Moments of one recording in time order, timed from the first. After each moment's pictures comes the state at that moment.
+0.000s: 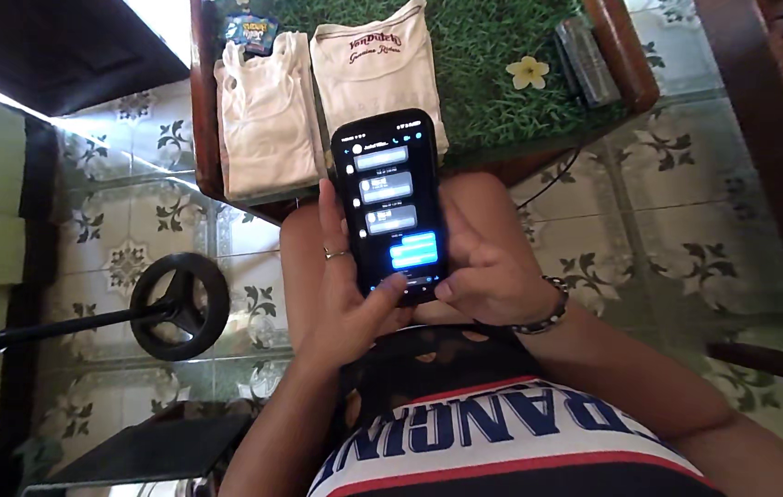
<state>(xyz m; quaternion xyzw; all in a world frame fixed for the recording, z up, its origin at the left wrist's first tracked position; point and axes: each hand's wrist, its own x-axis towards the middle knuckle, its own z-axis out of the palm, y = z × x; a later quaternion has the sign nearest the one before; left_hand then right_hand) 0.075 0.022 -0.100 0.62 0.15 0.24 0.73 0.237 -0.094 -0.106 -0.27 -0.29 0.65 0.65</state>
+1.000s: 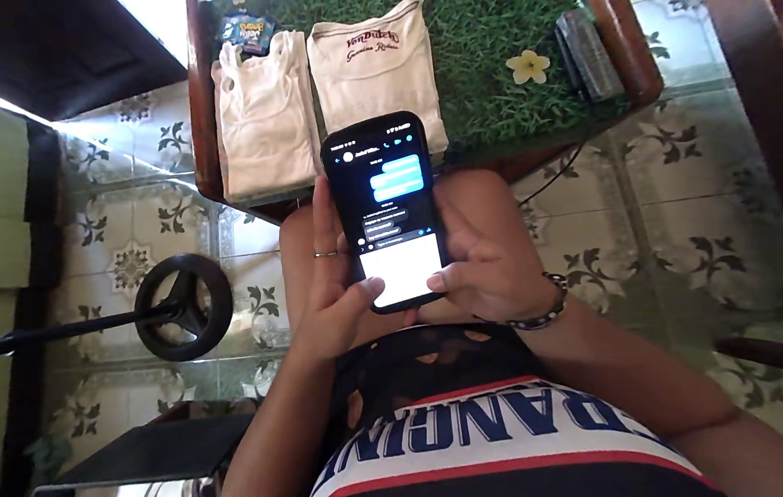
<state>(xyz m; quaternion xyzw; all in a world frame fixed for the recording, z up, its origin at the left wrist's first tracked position) 0.070 0.037 -0.110 0.59 0.07 0.25 0.77 0.240 -0.093 -0.108 -0.28 -0.27 0.65 0.65</state>
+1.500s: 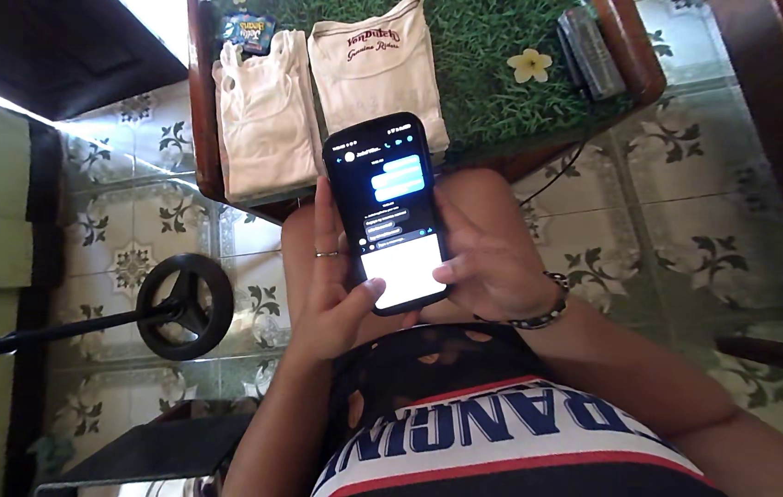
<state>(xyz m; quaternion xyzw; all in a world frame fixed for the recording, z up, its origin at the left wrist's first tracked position) 0.069 0.039 -0.109 0.60 0.07 0.24 0.76 0.240 -0.092 -0.108 -0.26 -0.24 0.67 0.66</state>
